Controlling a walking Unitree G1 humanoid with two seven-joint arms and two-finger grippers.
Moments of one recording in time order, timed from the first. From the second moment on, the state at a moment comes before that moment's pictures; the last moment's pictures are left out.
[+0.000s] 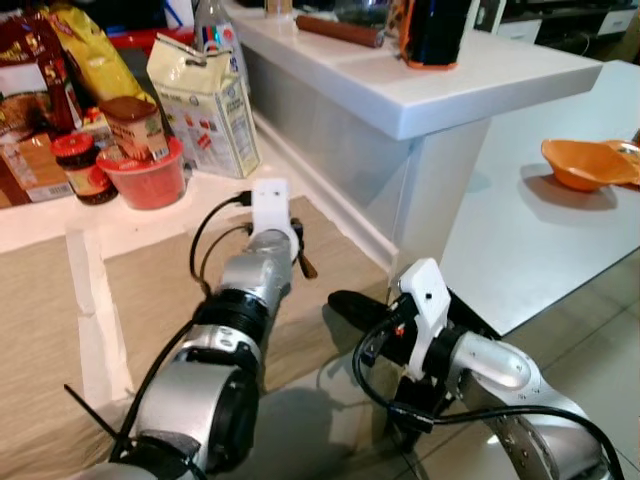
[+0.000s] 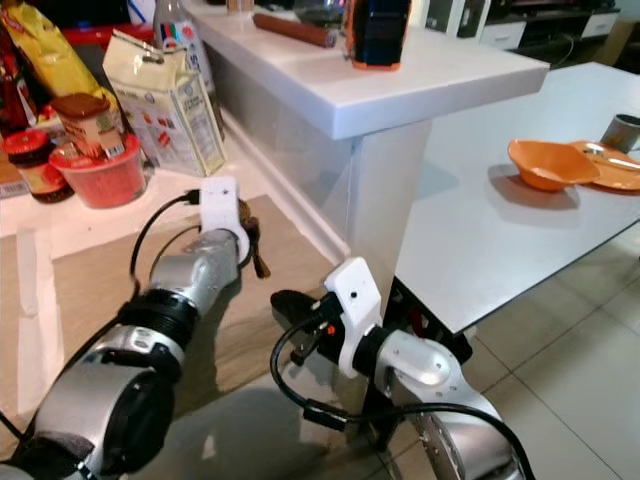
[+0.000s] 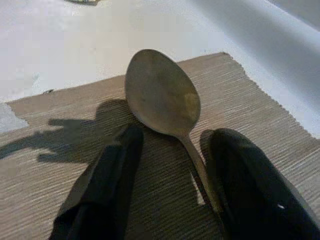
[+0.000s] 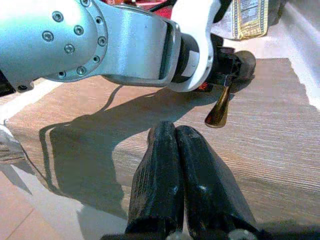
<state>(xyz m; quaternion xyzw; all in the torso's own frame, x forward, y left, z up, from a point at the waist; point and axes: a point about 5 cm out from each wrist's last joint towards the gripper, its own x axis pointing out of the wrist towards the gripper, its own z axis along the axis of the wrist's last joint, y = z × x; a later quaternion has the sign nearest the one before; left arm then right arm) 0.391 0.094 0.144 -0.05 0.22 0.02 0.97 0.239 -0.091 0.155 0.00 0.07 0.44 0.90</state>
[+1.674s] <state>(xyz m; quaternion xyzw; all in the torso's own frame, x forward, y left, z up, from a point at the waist) 0.373 0.115 0.184 0.07 0.06 -0.02 1.00 0.243 -0.089 0.155 0.01 0.07 0.43 0.90</state>
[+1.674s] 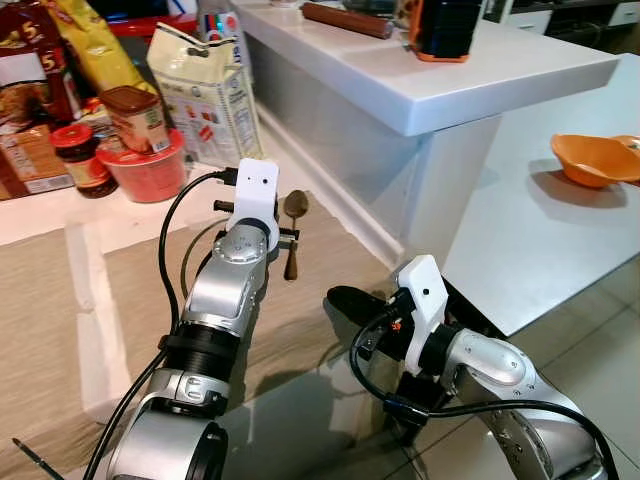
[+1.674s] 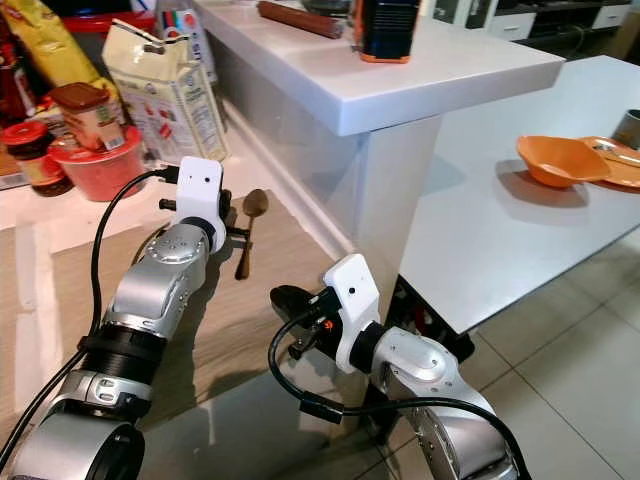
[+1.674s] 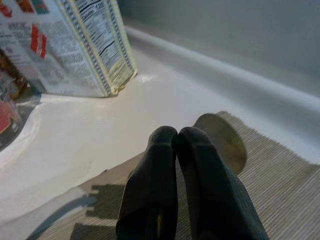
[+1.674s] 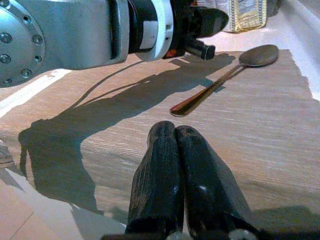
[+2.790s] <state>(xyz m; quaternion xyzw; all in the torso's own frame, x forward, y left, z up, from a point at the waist) 0.391 0.101 0.179 0.11 0.11 -0.06 0.99 0.244 -0.089 0.151 0.01 0.08 0.42 0.90</state>
